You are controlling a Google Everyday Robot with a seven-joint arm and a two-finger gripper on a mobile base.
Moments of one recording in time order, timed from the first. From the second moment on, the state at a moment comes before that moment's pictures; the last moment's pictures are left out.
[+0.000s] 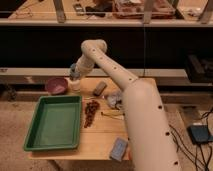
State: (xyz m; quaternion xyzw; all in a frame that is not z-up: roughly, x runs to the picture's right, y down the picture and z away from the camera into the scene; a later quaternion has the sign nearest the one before) arm -0.156 -0.093 0.893 -0.13 -0.30 -0.33 0.88
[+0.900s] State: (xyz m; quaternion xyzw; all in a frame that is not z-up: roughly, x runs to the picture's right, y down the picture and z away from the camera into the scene) arm -0.155 -0.093 0.902 -0.15 -0.29 -0.33 0.89
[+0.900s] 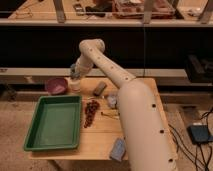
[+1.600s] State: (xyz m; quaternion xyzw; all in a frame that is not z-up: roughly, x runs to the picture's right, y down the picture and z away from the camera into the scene) arm -0.156 -0.097 0.901 -0.13 -0.31 -0.30 0.89
